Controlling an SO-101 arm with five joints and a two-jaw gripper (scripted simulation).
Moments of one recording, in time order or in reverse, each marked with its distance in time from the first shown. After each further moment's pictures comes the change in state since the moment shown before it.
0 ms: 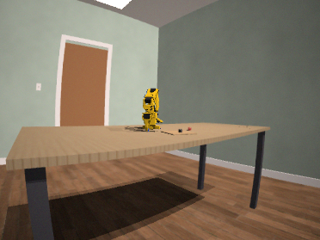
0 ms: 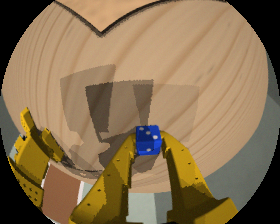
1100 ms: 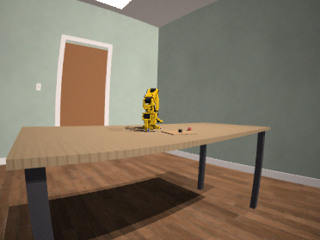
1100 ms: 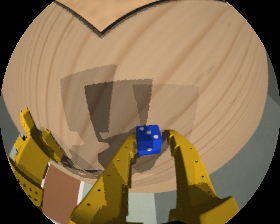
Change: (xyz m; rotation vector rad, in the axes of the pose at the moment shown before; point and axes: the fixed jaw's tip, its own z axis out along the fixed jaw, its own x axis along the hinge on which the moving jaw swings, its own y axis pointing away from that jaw) arm 0.000 0.000 0.000 0.000 0.000 0.000
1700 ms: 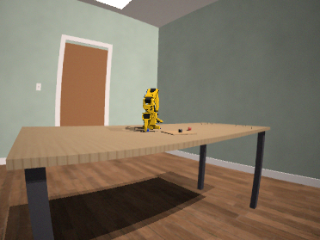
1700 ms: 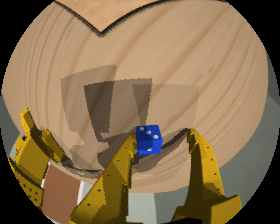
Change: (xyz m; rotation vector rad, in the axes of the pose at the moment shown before) arm 0.000 0.000 0.000 0.000 0.000 0.000
